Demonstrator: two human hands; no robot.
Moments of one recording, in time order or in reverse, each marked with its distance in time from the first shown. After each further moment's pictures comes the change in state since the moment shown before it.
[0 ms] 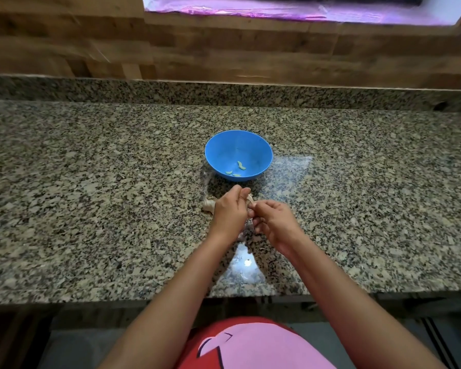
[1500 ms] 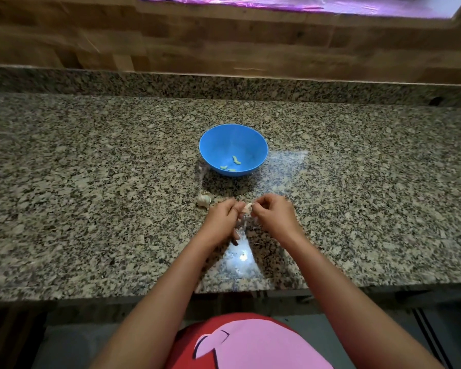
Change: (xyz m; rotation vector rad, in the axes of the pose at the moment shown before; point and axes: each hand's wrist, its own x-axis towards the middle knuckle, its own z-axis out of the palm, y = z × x) left_hand -0.007 -0.024 0.000 -0.144 -0.299 -0.199; right_hand 0.008 0.006 -0.019 -0.728 0.189 -0.181
